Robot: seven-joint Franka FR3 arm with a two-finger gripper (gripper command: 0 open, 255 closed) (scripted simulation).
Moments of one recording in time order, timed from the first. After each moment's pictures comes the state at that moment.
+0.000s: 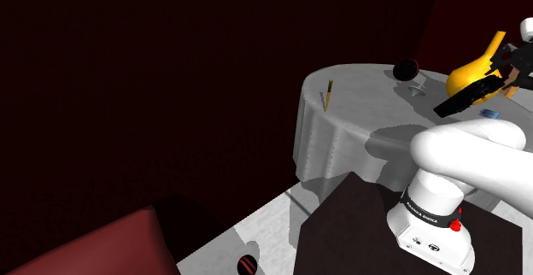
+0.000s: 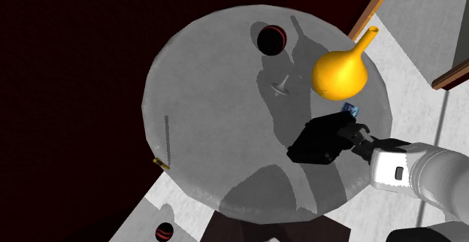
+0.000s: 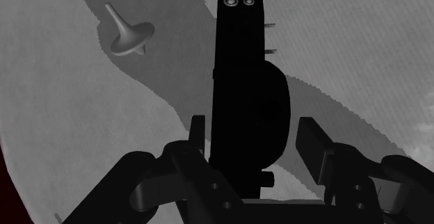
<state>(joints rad) -0.53 -1.53 -0.82 -2.61 -0.88 1.84 -2.15</state>
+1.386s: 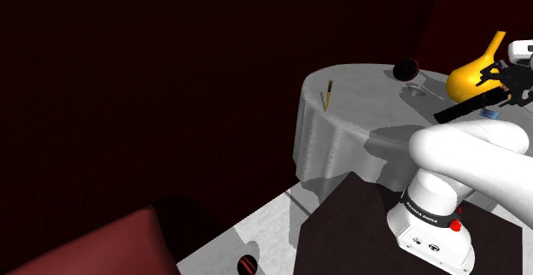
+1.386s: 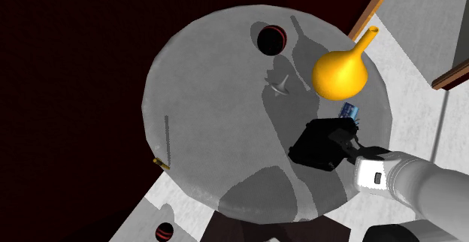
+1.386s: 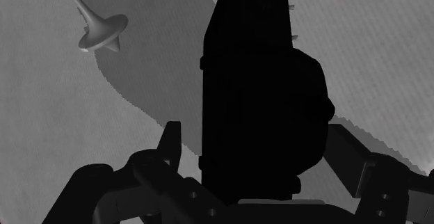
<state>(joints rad) -0.60 -1.58 -0.95 -2.72 -0.99 1.91 -2.16</state>
